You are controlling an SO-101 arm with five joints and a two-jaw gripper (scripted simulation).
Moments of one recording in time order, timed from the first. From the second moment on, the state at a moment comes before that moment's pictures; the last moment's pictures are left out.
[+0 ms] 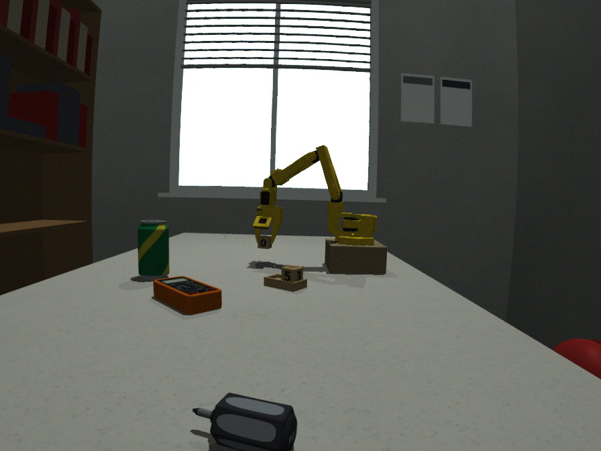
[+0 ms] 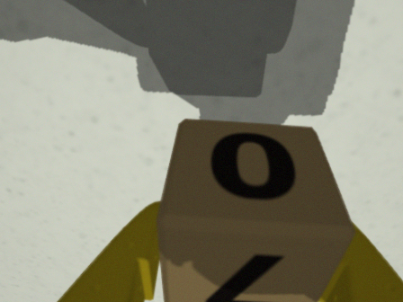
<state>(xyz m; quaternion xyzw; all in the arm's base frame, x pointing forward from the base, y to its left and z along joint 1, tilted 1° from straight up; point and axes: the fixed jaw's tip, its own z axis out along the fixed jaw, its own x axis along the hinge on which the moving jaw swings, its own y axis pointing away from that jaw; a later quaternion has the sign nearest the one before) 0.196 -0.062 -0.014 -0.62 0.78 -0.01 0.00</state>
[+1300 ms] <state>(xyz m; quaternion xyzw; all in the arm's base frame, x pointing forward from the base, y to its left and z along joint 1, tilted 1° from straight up) 0.197 -0.062 -0.027 -0.62 0.78 -0.01 0.01</state>
